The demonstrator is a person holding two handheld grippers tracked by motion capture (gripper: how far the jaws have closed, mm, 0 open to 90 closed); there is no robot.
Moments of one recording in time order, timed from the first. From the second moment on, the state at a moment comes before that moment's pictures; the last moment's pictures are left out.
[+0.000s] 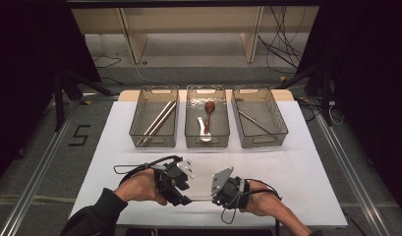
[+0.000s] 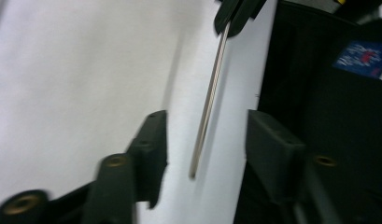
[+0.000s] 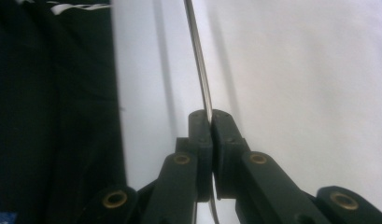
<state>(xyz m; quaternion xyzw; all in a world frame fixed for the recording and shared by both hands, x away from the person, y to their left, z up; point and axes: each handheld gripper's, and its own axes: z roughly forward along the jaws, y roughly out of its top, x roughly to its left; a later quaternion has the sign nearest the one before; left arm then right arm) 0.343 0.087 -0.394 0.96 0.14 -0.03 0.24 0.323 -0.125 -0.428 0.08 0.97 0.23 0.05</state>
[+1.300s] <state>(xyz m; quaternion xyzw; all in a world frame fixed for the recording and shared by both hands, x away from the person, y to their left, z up) 0.350 0.167 -0.413 0.88 0.34 0.08 0.32 0.444 -0.230 -0.352 0.34 0.88 0.28 0.18</state>
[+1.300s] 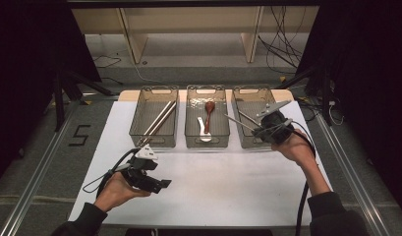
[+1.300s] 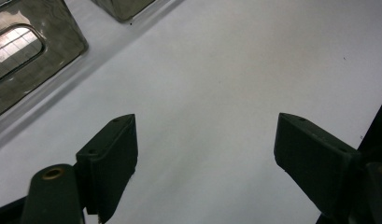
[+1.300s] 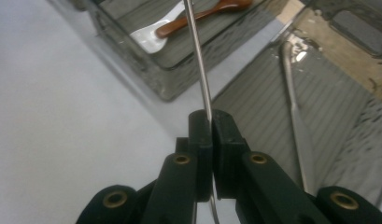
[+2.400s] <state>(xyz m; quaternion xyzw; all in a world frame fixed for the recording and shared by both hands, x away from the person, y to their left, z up) 0.345 0.183 -0.416 0.85 0.36 0.10 0.36 0.530 -0.247 -0.370 0.48 0.82 0.23 0.18</state>
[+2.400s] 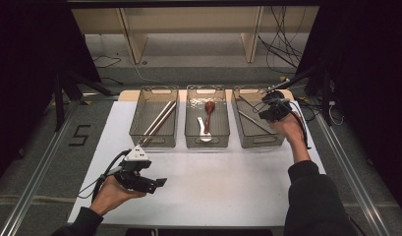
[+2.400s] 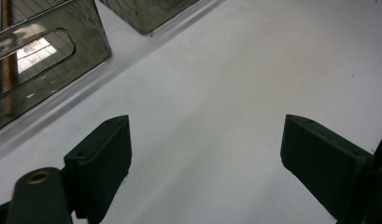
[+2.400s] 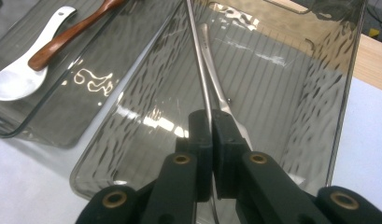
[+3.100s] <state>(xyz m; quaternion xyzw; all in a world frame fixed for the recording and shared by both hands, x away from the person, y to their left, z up) 0.344 0.180 -0.418 0.86 0.35 0.10 0.35 0.543 -0.240 -0.384 0.50 0.82 0.22 0.18</state>
